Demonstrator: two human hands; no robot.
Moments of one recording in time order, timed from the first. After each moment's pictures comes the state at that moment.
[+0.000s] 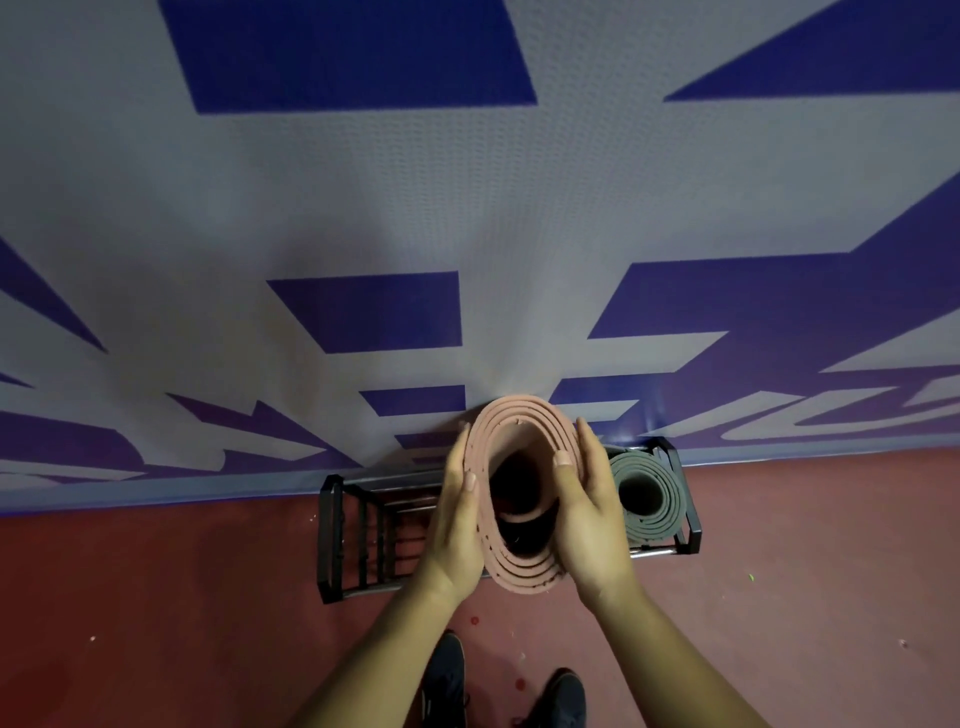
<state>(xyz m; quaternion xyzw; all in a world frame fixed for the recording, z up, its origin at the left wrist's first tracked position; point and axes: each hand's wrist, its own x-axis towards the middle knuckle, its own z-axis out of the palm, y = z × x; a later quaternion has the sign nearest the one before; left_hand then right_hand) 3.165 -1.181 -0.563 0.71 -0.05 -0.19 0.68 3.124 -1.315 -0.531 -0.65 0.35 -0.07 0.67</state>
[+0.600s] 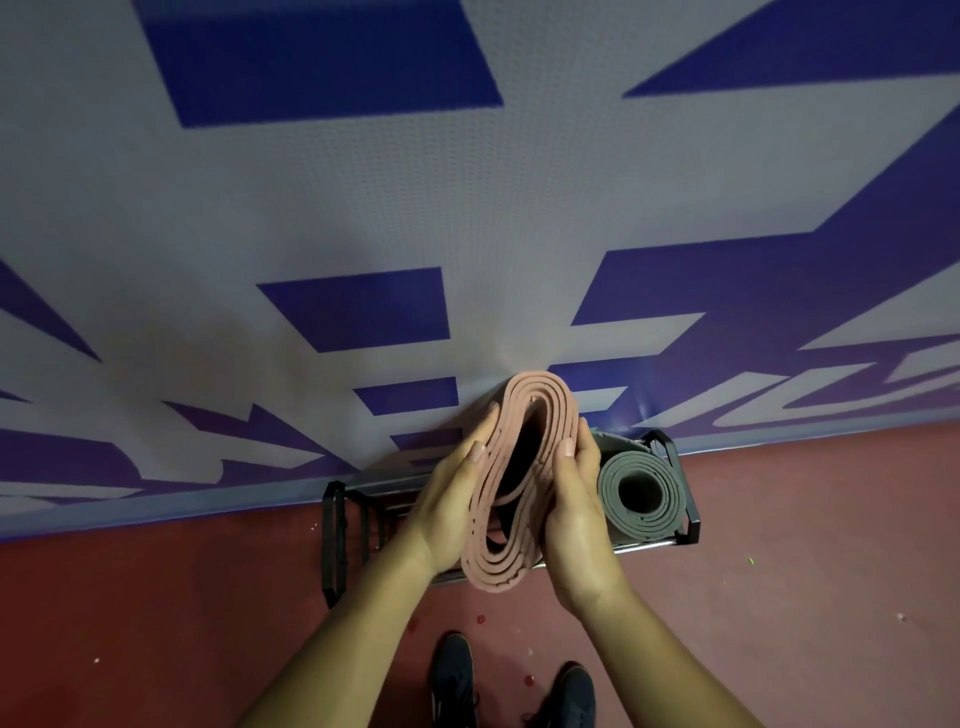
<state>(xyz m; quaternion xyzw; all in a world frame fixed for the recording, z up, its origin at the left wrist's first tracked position) 3.194 -1.173 -0.531 0.66 -0.16 -0.33 0.66 3.121 -1.292 -0.517 -0.59 0.32 -0.09 0.73</state>
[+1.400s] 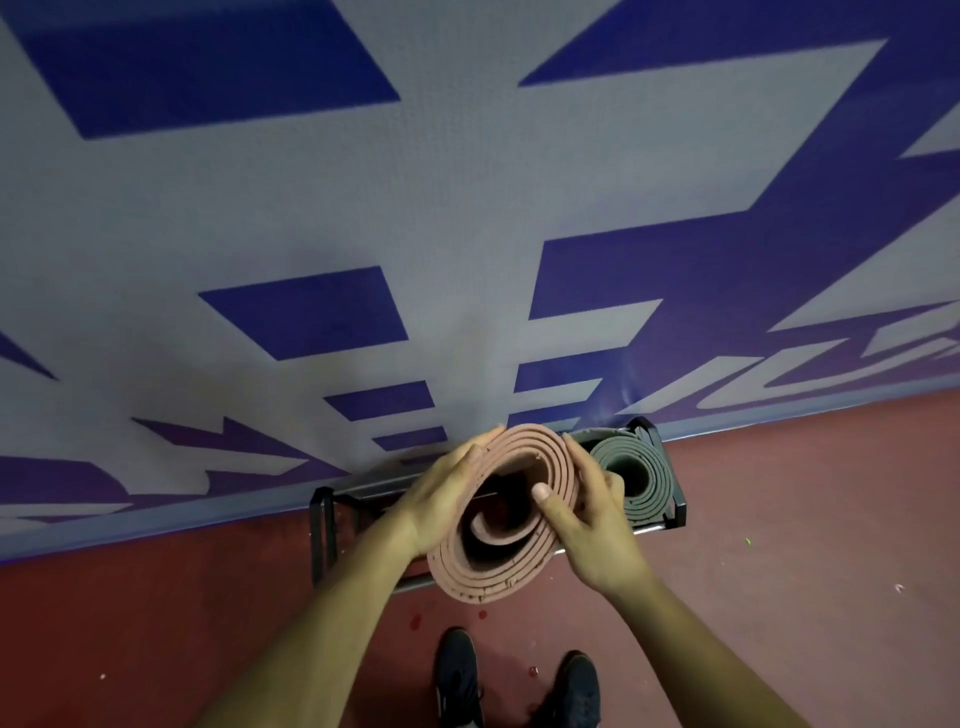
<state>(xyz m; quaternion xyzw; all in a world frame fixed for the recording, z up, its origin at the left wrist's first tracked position) 3.204 -1.179 -0.541 0.73 -0.18 -0.41 0.51 3.074 -1.348 -0.551 -0.76 0.28 0.02 0.59</state>
